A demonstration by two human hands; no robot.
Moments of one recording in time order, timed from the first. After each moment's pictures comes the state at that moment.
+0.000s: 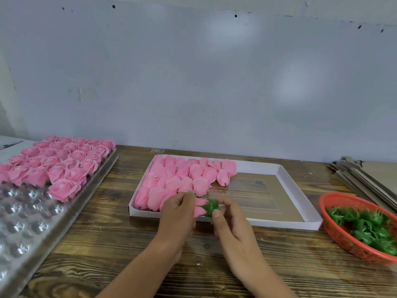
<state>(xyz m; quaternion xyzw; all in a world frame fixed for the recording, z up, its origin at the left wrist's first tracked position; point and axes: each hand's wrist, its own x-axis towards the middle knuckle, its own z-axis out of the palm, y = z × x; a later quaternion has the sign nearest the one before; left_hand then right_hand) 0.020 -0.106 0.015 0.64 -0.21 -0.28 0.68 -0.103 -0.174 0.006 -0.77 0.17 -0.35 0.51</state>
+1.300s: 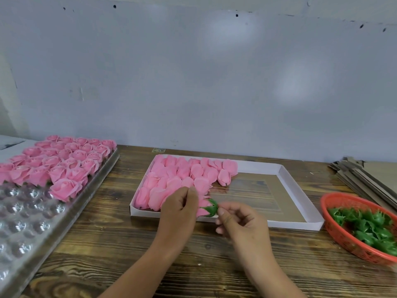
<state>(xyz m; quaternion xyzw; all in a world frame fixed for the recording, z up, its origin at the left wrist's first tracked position) 0.024 -0.104 0.013 0.68 -0.36 -0.08 0.63 -0.100 -0.179 0.013 -0.60 0.24 -0.40 0.65</state>
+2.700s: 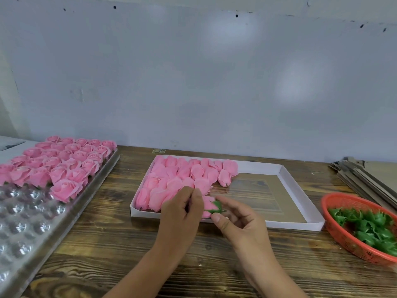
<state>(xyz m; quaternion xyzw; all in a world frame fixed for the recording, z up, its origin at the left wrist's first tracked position) 0.019 -0.101 0.017 0.66 -0.43 0.08 0.61 -0.104 -0.171 0.022 -0.59 0.16 -0.38 0.69</state>
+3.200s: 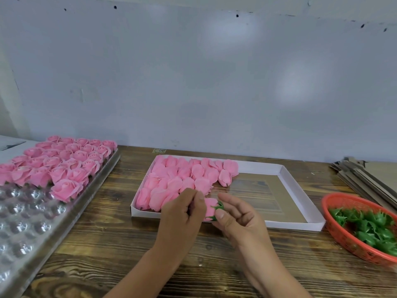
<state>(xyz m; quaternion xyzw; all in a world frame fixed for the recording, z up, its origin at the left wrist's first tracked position) 0.015 -0.097 0.025 0.63 -0.49 0.16 0.59 -0.107 -0.172 0.028 -0.54 0.16 -0.34 0.75</state>
